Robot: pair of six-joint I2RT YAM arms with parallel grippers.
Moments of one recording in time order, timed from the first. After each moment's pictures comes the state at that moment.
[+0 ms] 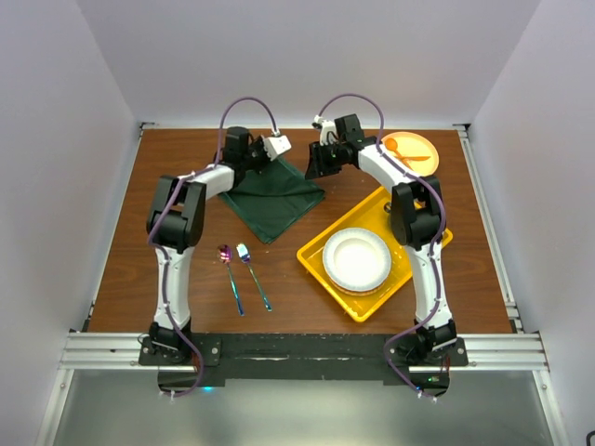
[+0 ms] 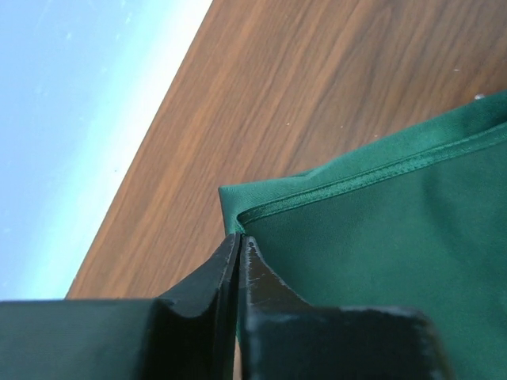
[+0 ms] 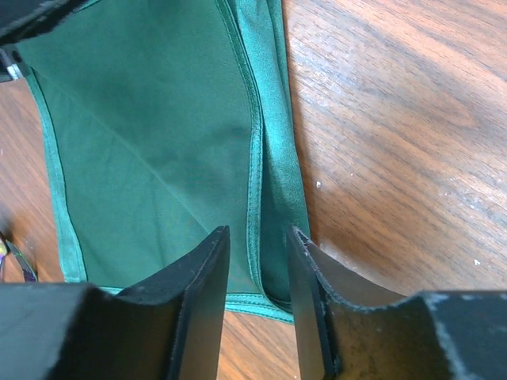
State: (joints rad) left arm -0.26 2.24 1.56 0.22 0.42 0.77; right arm 0.35 2.36 2.00 -0.49 -0.49 0.08
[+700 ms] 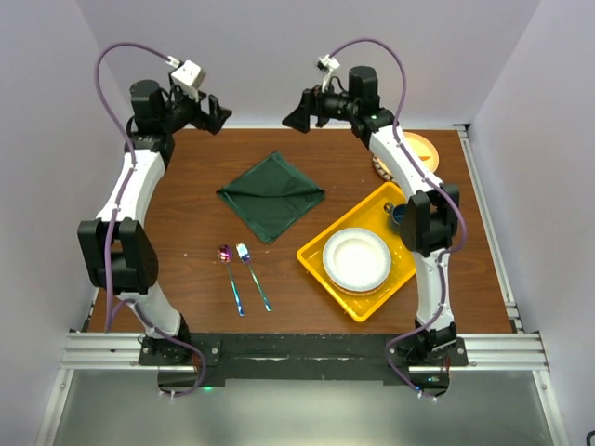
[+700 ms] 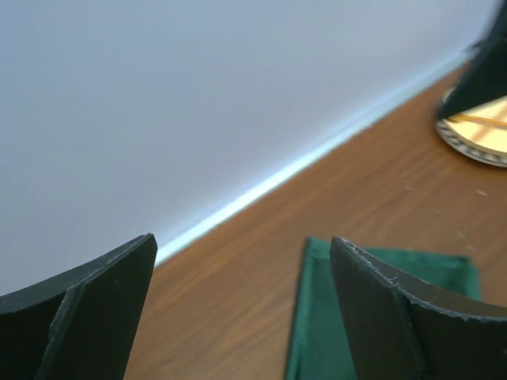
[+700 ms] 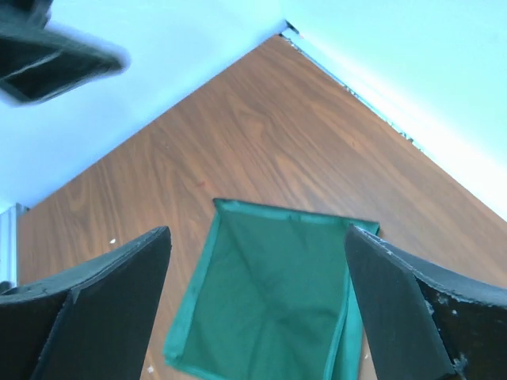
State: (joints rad) left arm 0.01 1.75 1.59 0.04 0.60 0.18; right arm 0.35 2.21 2.16 -0.19 -0.74 0.18
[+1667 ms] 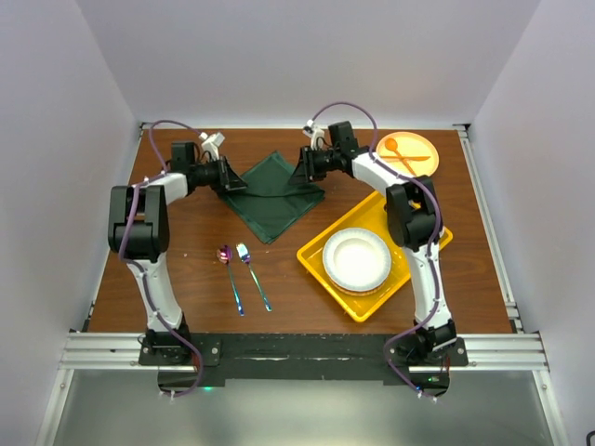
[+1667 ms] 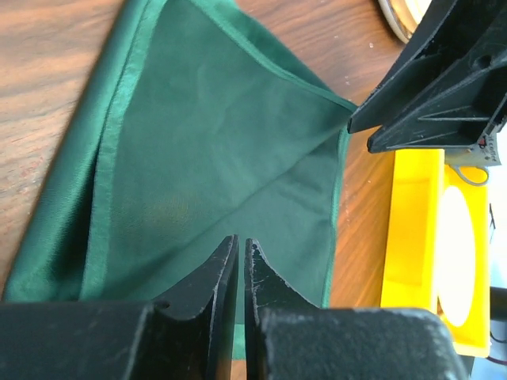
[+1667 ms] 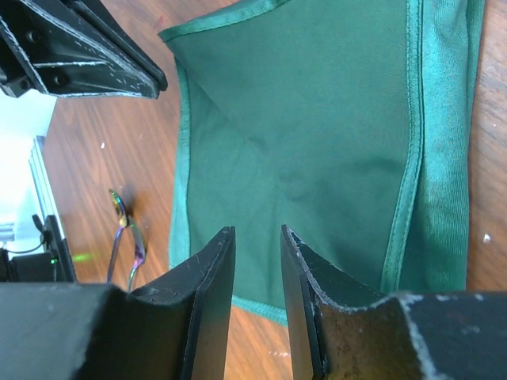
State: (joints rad) left arm 0.03 2.03 1.29 0.01 0.88 -0.23; right arm 0.38 2.35 1.90 -0.29 -0.78 0.25
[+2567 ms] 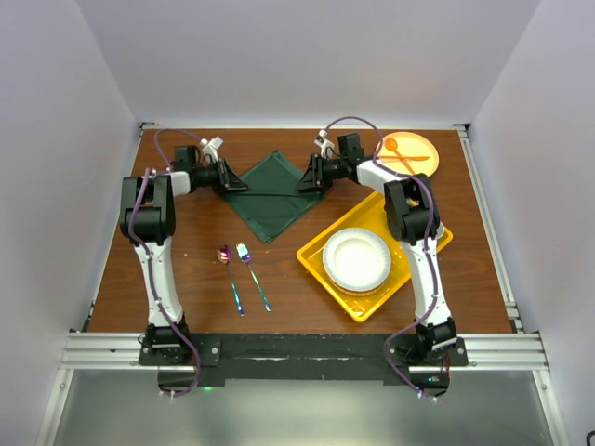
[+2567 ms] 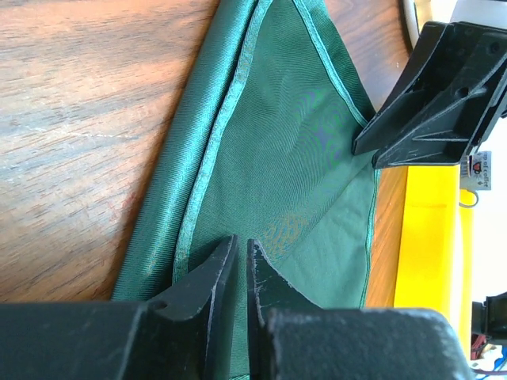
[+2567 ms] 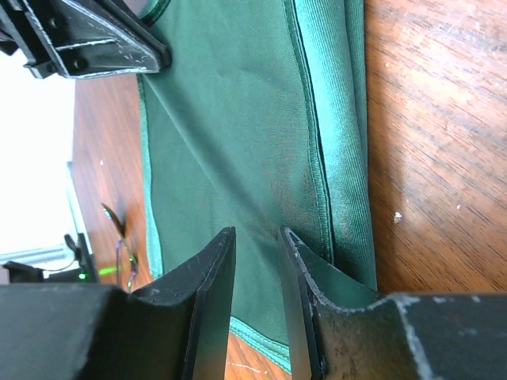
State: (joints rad) left arm 0.06 2.29 1.46 0.04 0.95 -0.31; right arm 0.32 2.48 1.88 -0.19 -0.84 0.39
